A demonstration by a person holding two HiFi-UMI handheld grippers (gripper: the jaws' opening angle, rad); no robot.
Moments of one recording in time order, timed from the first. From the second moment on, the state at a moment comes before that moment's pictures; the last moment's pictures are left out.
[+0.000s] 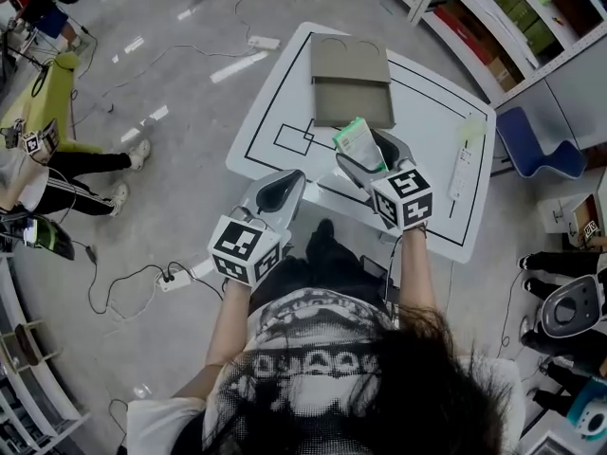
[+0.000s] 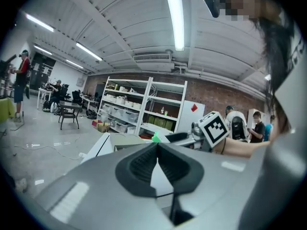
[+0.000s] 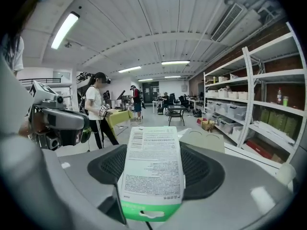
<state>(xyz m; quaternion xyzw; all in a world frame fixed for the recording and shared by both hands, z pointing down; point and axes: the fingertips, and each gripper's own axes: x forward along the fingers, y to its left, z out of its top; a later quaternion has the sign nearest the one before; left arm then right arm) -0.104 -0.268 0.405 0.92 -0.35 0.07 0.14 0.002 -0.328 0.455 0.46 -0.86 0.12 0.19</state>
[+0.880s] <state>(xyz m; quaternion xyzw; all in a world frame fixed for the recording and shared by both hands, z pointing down) -0.131 -0.144 0.412 0.93 -0.33 0.05 0.16 -0.037 -0.172 0.442 0.47 -0.85 0.13 0.17</state>
